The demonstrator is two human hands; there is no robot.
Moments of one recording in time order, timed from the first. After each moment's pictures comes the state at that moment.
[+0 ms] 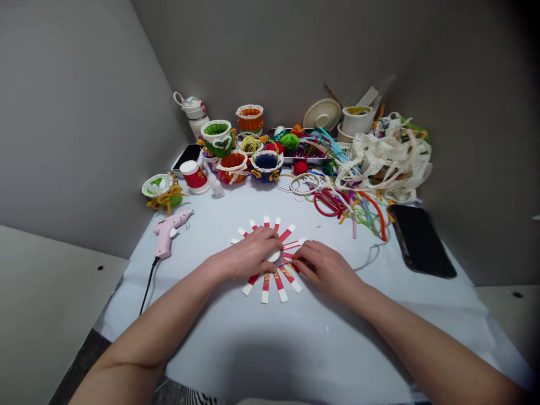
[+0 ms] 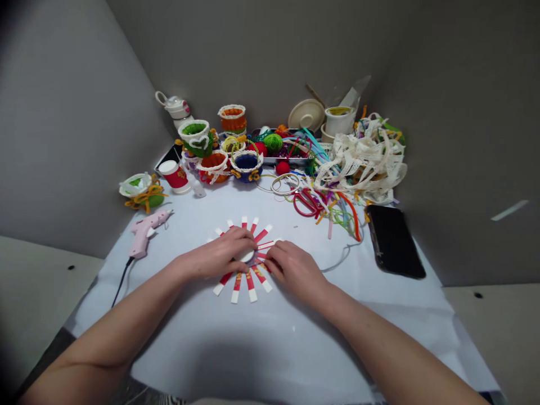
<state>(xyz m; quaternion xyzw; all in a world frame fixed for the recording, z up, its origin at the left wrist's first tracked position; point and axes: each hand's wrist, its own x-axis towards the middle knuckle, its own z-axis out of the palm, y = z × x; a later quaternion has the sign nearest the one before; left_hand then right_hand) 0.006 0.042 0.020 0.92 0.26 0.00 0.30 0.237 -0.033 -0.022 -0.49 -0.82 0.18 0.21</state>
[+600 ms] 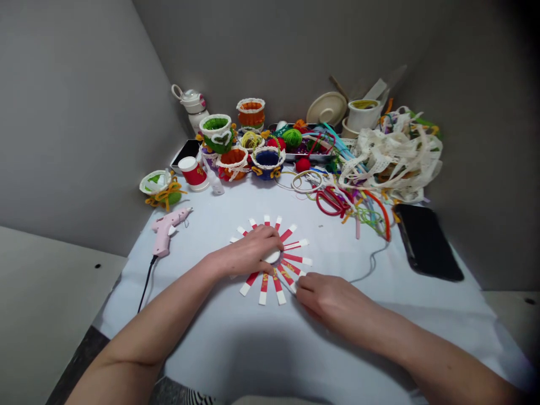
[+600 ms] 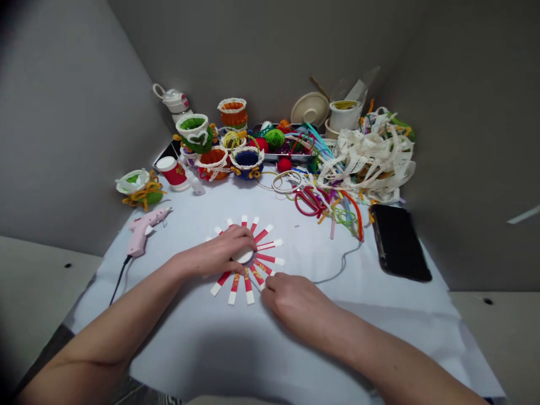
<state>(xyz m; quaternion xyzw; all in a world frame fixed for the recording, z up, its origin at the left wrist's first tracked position) 0.006 0.047 0.015 0.91 0.26 0.00 0.32 0.235 -0.069 0.000 -0.36 -0.92 0.14 0.04</state>
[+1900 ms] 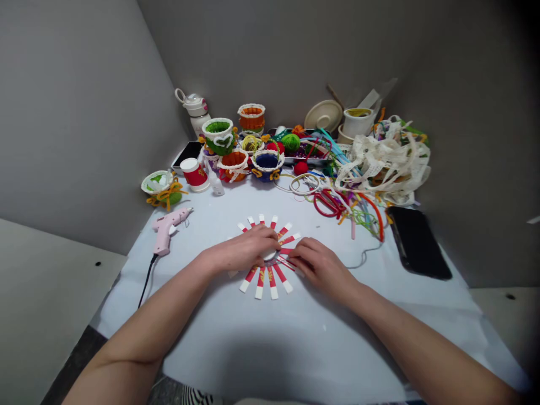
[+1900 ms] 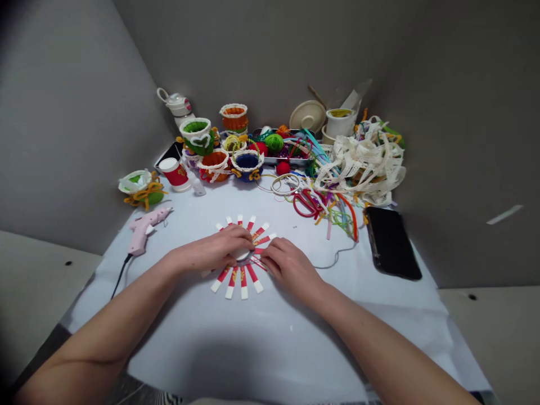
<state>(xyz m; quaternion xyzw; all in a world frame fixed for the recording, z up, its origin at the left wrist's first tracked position) 0.002 0.052 0.023 0.93 0.22 -0.01 0.29 0.234 -0.031 -0.019 -0.46 -0.82 0.21 0.27</state>
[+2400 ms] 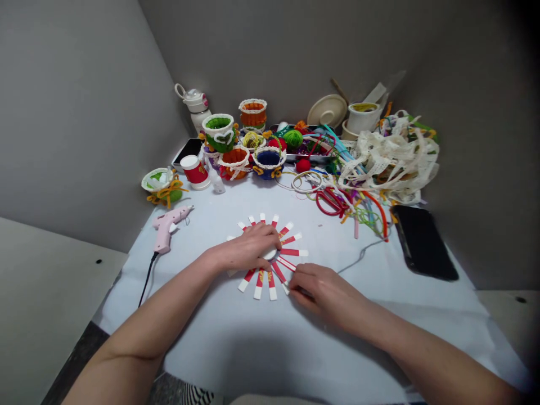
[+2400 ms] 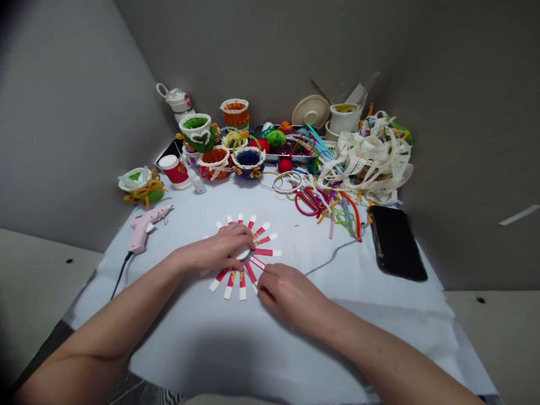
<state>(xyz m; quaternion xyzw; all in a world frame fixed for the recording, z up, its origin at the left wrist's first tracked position) 0.005 0.049 0.018 0.92 0.26 -0.02 0.29 0.224 -0.062 0.004 -0.44 -0.84 0.29 0.12</state>
